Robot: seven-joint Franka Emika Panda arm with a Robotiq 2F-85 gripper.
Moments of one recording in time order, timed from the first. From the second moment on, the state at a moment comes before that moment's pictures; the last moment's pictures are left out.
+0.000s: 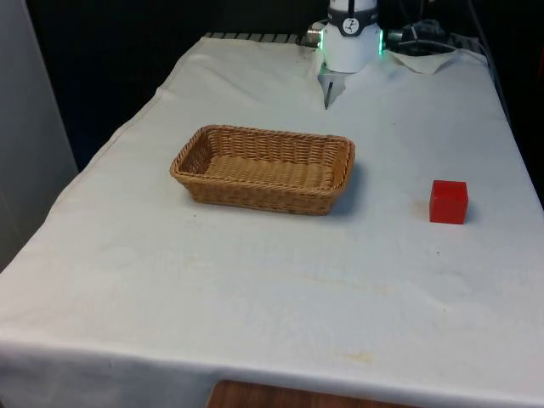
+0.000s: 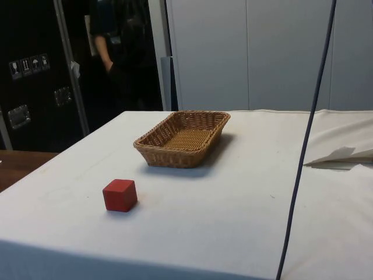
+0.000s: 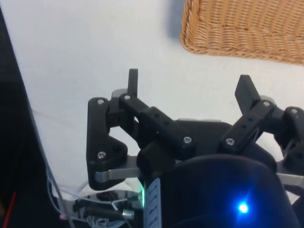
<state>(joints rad) 0.07 0.15 0.05 -1.82 -0.05 1.93 0.14</state>
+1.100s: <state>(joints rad) 0.07 0.27 0.16 -1.87 -0.13 2.16 0.29</state>
